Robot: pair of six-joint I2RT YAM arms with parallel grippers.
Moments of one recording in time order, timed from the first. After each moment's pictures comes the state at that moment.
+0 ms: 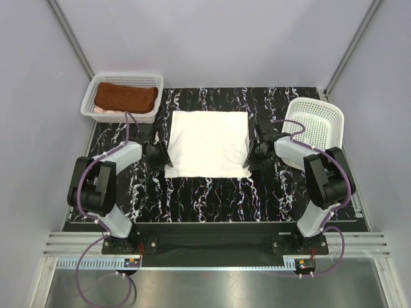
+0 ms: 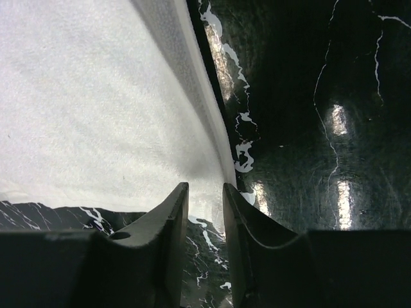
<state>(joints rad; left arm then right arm) -0.20 1.63 0.94 -0.47 0.16 -0.58 0.34 1.74 1.04 -0.47 -0.15 0.72</state>
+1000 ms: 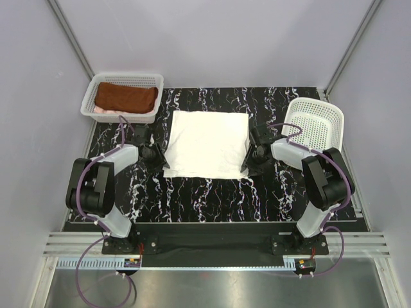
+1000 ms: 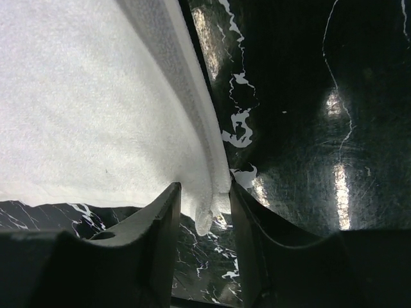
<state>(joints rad) -0.15 1.62 0.89 -0.41 0.19 -0.60 0.39 1.74 1.03 -0.52 -0.12 0.78</state>
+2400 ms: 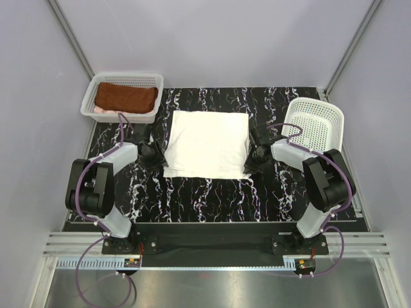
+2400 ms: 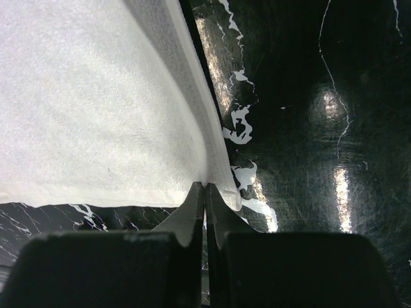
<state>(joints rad) -0.15 1.61 0.92 -0.46 0.15 -0.59 0.40 1.72 1.01 -0.51 -0.09 0.80</state>
